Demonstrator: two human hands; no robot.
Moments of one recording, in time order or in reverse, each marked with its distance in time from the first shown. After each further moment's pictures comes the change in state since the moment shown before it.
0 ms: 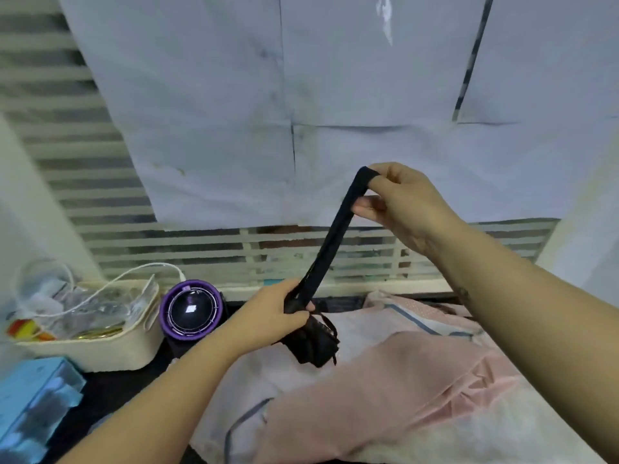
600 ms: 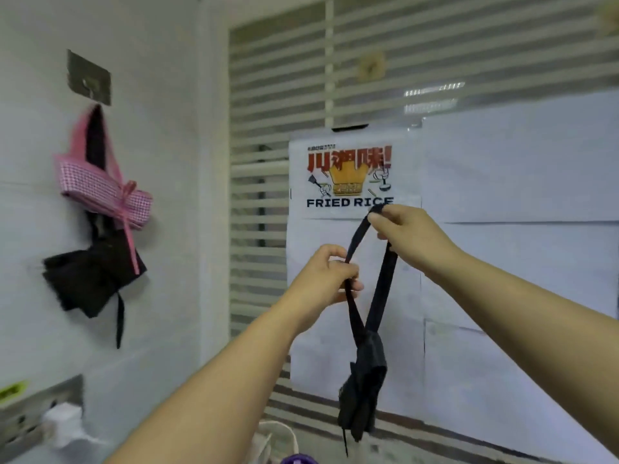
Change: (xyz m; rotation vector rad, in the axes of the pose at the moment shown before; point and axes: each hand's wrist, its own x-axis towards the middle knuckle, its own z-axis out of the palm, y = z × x) left_hand -0.039 0.153 -0.232 -0.526 0.627 0.231; right_hand 0.041 -0.182 0.161 -0.574 -0.180 -0.642
